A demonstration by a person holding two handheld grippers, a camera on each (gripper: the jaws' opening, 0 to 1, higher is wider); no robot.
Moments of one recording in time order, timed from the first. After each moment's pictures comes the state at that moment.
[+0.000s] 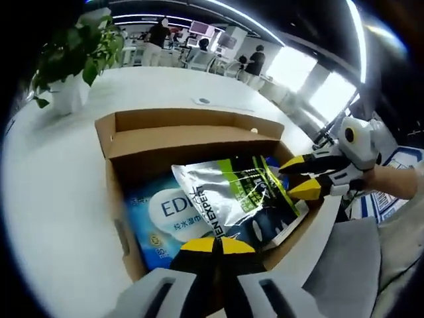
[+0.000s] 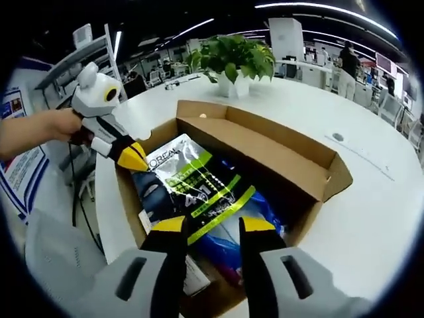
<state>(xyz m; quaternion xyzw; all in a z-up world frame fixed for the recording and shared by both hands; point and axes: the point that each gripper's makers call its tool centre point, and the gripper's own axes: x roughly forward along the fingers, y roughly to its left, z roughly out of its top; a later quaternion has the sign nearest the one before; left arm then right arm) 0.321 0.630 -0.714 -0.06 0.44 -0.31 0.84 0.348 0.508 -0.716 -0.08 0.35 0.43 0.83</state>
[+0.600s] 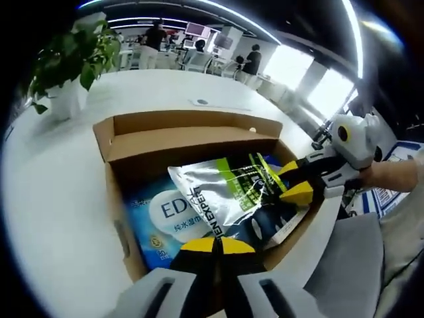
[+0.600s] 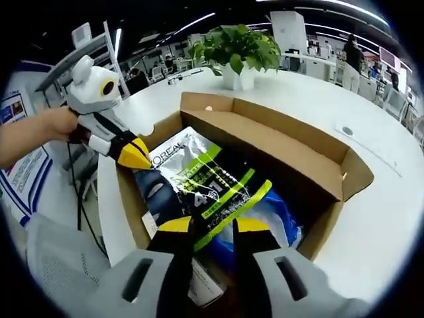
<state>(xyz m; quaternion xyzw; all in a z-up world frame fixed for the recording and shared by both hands) 0.321 0.630 -0.715 -0.05 0.43 -0.31 0.84 0.344 0.523 -0.720 -0.06 0.36 0.44 0.82</state>
